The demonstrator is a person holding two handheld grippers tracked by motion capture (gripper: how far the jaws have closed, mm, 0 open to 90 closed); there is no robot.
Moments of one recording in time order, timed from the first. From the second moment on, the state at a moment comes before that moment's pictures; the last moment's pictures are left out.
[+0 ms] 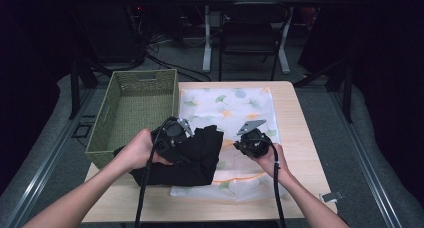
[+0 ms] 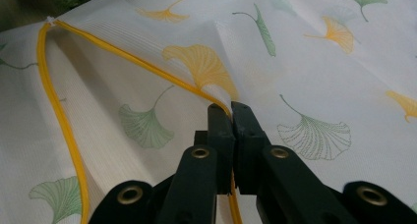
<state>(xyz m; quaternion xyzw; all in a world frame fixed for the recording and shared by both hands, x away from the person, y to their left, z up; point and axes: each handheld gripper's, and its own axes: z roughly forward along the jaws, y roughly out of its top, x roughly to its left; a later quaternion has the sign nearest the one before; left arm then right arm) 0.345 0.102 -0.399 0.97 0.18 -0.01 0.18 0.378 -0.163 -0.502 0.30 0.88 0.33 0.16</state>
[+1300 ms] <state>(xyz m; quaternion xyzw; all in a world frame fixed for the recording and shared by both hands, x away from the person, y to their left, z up) 0.357 0.071 -0.514 0.95 0.24 -0.12 0.19 0.377 -0.163 -0.500 0.30 0.88 0.34 0.15</state>
